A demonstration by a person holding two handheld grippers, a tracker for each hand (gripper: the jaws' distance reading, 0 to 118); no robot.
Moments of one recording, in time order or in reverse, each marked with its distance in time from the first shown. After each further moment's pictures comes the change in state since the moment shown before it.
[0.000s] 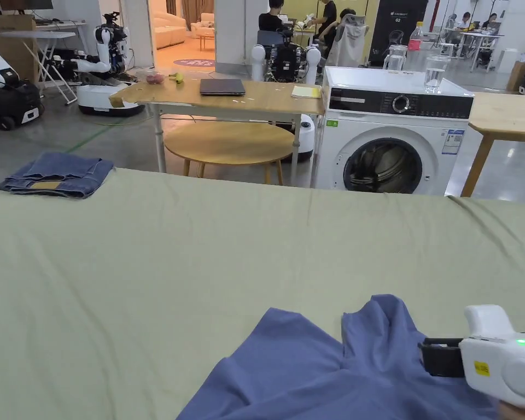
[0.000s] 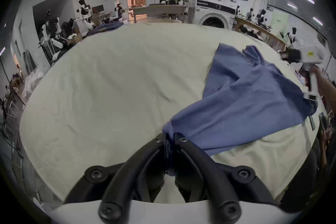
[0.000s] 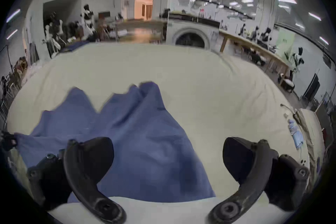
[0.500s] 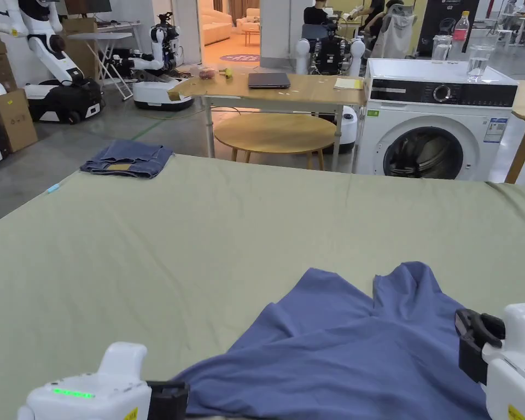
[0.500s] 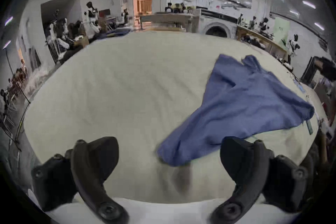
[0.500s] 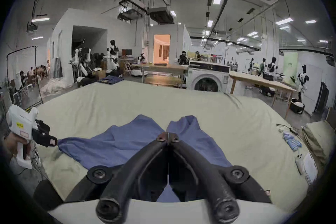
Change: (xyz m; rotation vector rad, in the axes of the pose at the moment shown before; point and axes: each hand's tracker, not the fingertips) left arm -0.014 -0.022 0.008 0.016 0.032 0.057; right arm -0.119 -0.097 0.230 0.476 0.135 0.035
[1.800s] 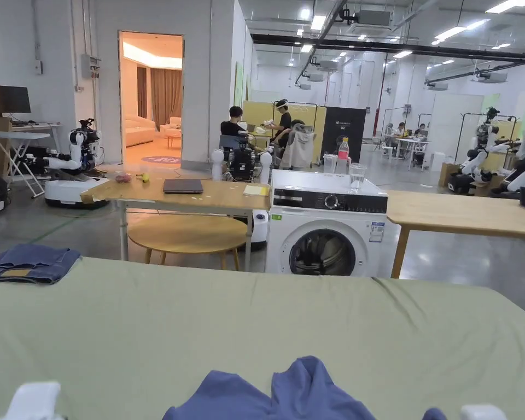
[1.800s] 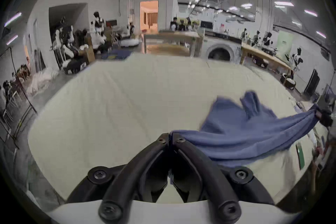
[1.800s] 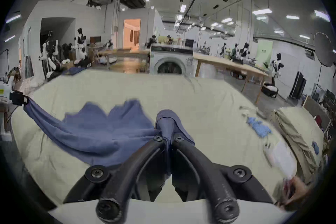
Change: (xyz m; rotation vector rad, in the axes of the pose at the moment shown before) left arm 0.040 0.064 0.026 0.065 0.013 0.071; right arm 0.115 -0.056 0.059 -0.218 -0.214 -0.055
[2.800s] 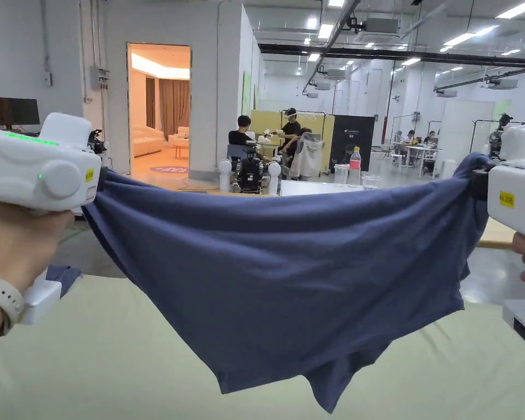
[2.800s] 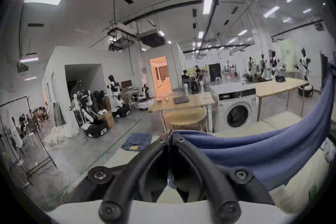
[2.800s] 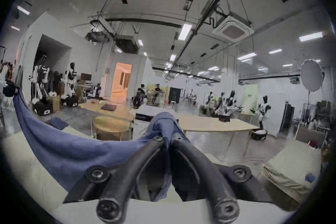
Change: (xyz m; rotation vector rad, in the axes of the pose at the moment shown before) left arm 0.080 0.364 0.105 0.603 0.197 -0.188; right arm 0.038 0.376 0.012 0.547 -0.151 0.020
